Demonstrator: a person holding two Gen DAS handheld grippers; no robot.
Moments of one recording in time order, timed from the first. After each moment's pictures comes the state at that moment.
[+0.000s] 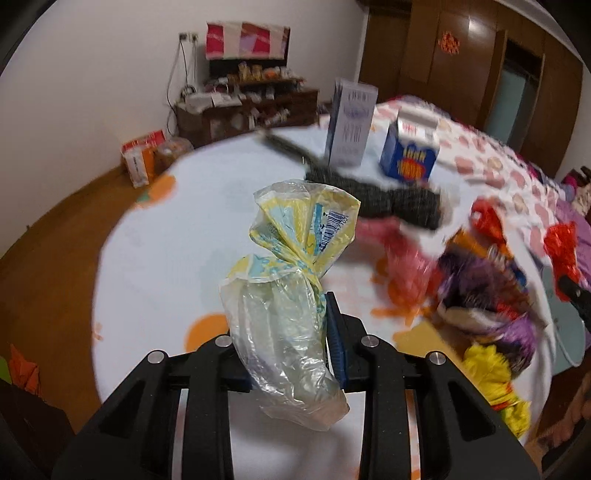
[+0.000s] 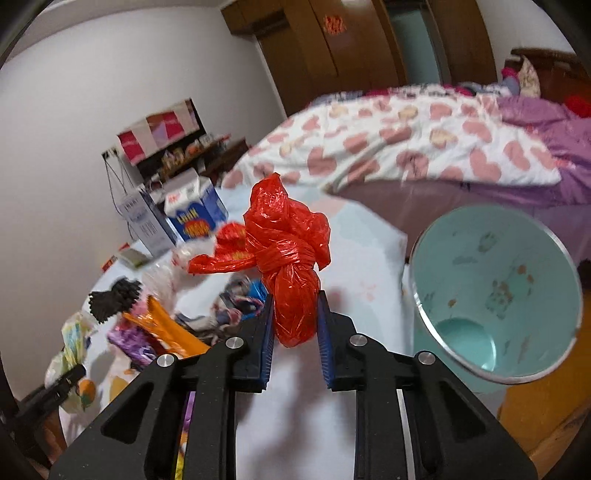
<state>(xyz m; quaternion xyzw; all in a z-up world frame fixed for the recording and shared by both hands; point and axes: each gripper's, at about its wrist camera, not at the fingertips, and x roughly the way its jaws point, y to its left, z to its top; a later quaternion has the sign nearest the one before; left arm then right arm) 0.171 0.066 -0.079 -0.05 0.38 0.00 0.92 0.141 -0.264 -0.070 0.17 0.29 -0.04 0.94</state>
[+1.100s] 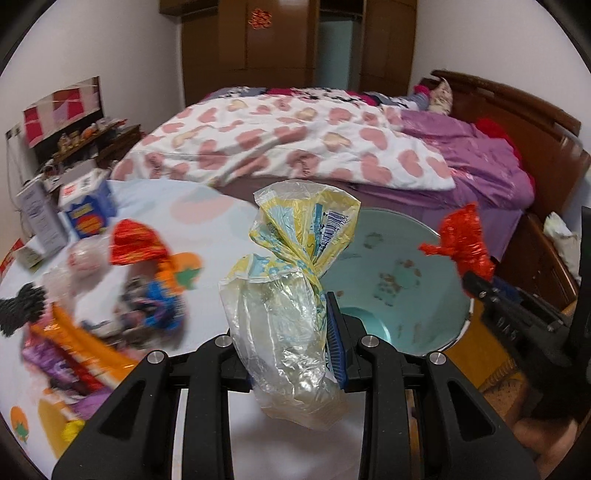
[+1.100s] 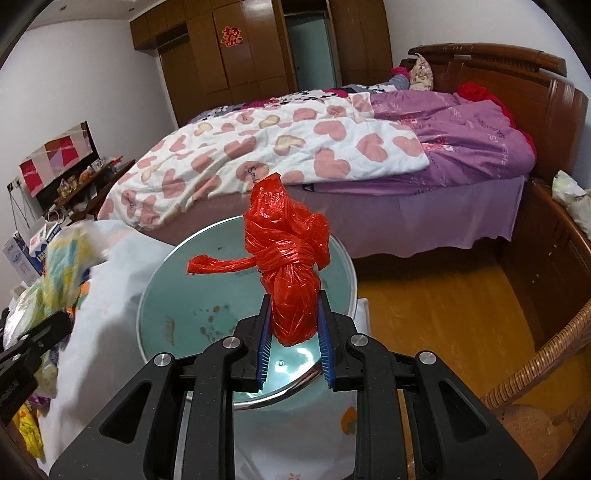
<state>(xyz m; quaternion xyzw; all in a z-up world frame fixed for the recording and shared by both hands) 0.153 -0.265 -0.065 0.10 0.36 -0.29 0.88 0.061 -0.441 -0.099 0.17 0.31 -0.24 0.90</state>
